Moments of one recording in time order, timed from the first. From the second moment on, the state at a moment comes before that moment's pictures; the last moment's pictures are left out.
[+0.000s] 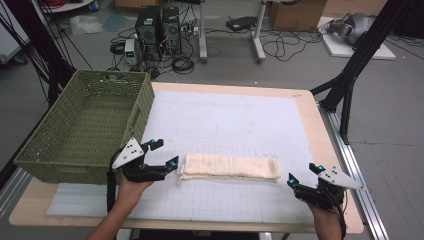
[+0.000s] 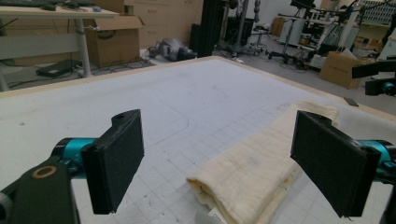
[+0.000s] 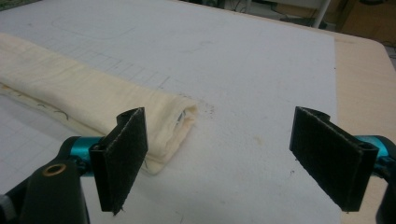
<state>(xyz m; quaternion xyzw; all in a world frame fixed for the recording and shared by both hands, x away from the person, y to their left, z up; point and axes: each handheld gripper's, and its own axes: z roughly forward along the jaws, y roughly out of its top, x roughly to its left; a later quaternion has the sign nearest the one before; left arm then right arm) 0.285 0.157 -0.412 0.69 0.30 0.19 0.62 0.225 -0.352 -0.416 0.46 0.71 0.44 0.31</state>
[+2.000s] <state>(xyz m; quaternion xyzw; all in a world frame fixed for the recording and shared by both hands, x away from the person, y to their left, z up) 0.294 0.142 -0.386 0.73 0.30 0.15 0.60 0.228 -0.343 -0.416 0.47 0.71 0.45 0.29</state>
